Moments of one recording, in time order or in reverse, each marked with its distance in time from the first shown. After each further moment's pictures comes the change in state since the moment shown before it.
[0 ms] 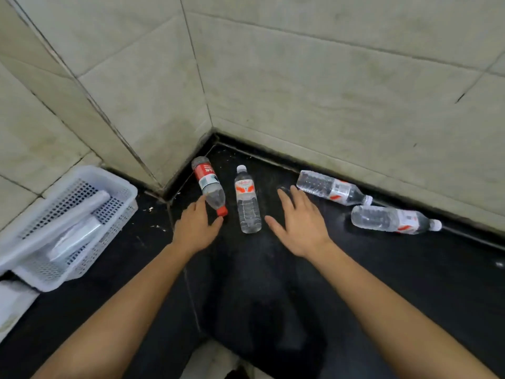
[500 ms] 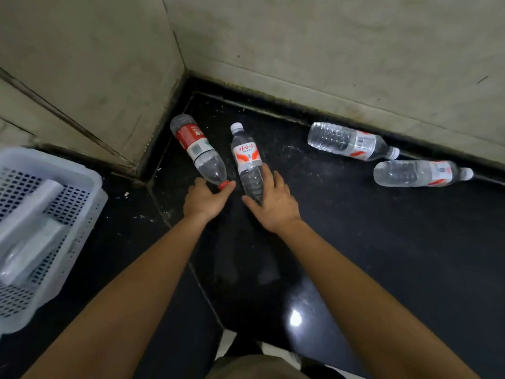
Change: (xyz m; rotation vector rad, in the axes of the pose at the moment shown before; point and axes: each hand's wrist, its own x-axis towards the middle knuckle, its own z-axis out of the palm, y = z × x) left_hand 0.101 -0.035 0.072 -0.346 -0.211 -0.283; right_hand 0.070 -0.065 0.104 0.337 -0.225 0.343
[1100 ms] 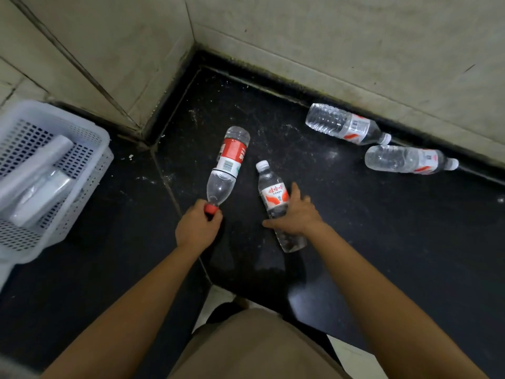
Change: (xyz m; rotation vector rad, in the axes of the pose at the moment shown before) left_hand -0.112 -0.075 0.028 0.138 0.112 0.112; right_hand -0.068 0.070 -0.011 0.002 -0.287 0.278
